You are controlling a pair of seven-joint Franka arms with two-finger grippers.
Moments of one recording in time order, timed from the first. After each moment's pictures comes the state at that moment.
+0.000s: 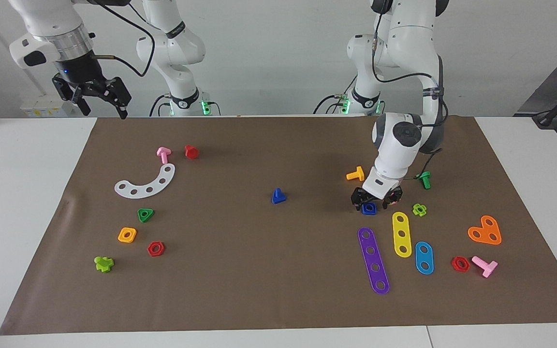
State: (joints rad) left arm -0.30 0.27 0.04 -2.07 -0.02 2.42 -0.22; right arm 0.02 -0.12 -0.06 -1.65 -0.02 1.55 0.12
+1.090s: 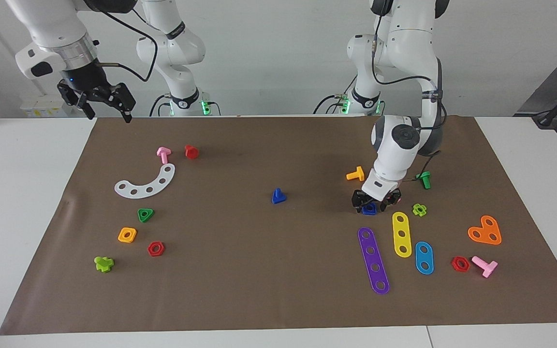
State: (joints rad) left arm -0.30 0.29 0.04 -2.07 -0.02 2.44 -0.22; right arm 0.02 -0.09 -0.05 -1.62 -0.02 1.53 0.12
